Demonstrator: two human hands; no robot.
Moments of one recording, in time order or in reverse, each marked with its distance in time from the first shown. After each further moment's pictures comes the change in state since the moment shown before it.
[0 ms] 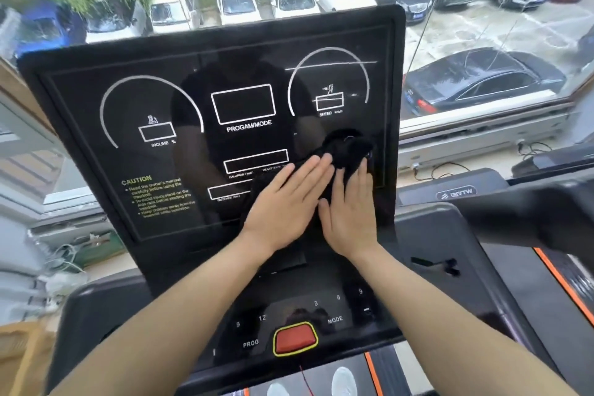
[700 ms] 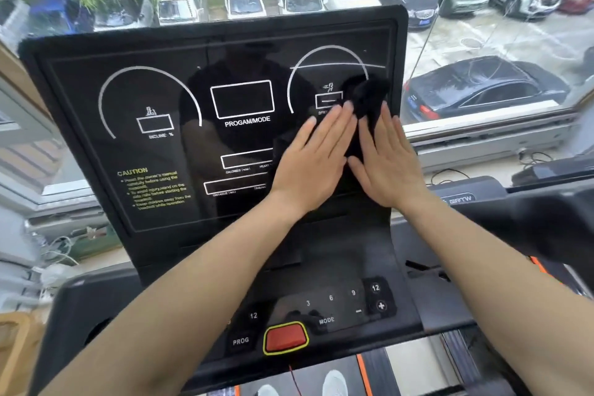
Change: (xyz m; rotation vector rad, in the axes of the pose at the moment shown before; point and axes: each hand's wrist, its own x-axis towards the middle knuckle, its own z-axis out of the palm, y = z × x) left_hand 0.079 0.005 -0.027 -0.064 0.063 -0.155; right_hand 0.073 0.073 -0.064 -0.232 0.046 -0.223
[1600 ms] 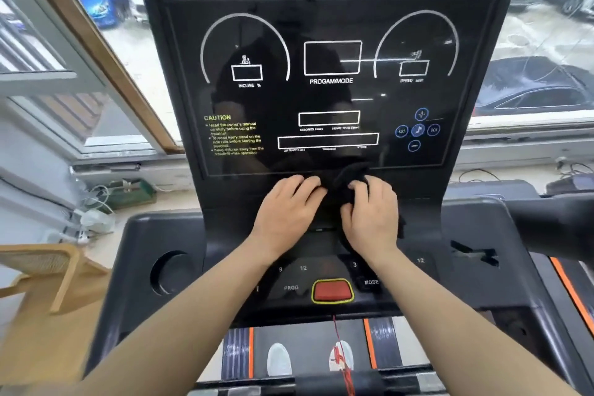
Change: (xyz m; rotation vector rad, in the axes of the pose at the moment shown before) left_hand -0.194 -0.042 0.011 -0.233 0.005 -0.092; right_hand -0.089 -0.171 0.034 0.312 0.089 0.194
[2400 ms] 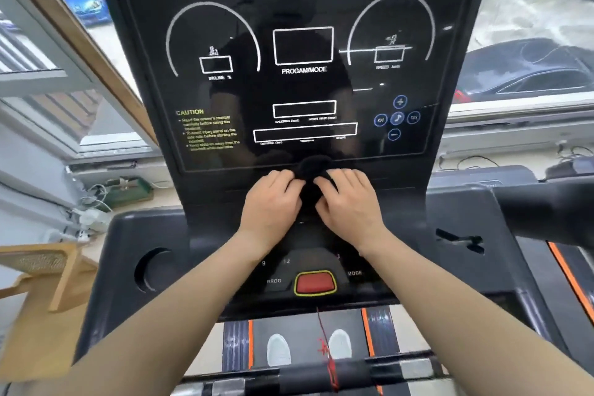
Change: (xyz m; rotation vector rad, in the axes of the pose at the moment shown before) left_hand 0.012 0.018 0.004 -0.101 0.064 -0.146; right_hand 0.012 0.016 -0.009 0.002 -0.024 -0.335
